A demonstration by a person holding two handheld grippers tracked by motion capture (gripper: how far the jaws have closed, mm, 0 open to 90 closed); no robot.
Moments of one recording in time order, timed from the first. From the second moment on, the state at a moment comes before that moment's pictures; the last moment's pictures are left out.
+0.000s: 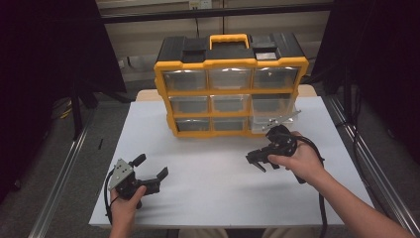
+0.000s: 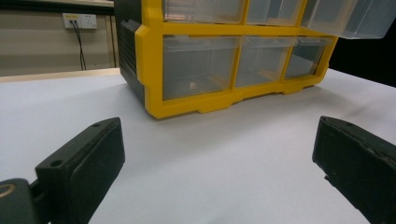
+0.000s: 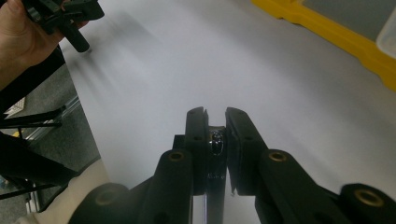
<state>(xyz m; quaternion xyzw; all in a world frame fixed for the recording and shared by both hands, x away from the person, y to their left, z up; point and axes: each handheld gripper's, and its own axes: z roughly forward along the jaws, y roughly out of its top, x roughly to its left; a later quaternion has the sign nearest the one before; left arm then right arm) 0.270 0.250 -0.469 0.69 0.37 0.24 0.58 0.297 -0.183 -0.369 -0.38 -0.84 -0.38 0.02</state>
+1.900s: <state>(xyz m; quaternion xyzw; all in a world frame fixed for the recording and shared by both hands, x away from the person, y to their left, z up) 0.271 0.250 -0.469 0.69 0.37 0.24 0.58 0.321 -0.192 -0.301 -0.37 -0.85 -0.37 0.01</state>
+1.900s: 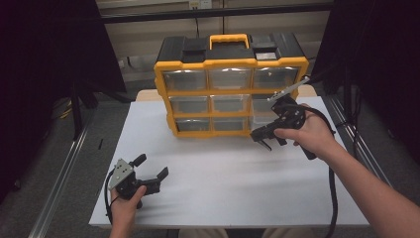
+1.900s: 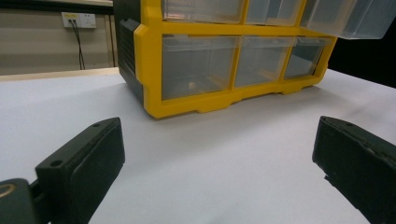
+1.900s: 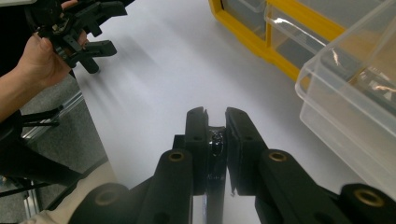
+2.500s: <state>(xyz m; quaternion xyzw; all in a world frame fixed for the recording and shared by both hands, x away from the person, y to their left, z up) 0.271 0.249 -0.470 0.69 0.36 0.24 0.58 0.325 -0.205 -0.284 -0.38 -0.84 -0.37 0.01</state>
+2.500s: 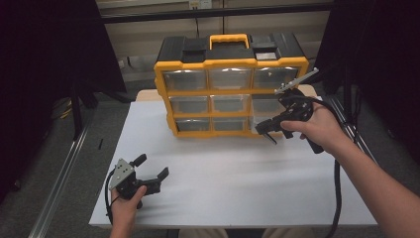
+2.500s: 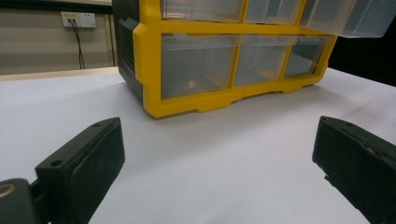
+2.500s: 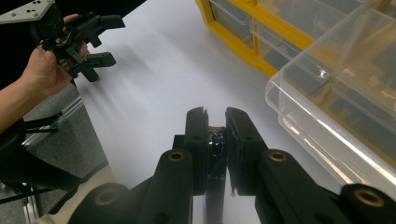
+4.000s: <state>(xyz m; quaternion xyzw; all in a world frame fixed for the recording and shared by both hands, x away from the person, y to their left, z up) 0.271 0.250 -0.470 0.69 0.37 0.24 0.58 0.350 -0.219 -0.244 -0.40 -0.84 -0.37 -0.02</state>
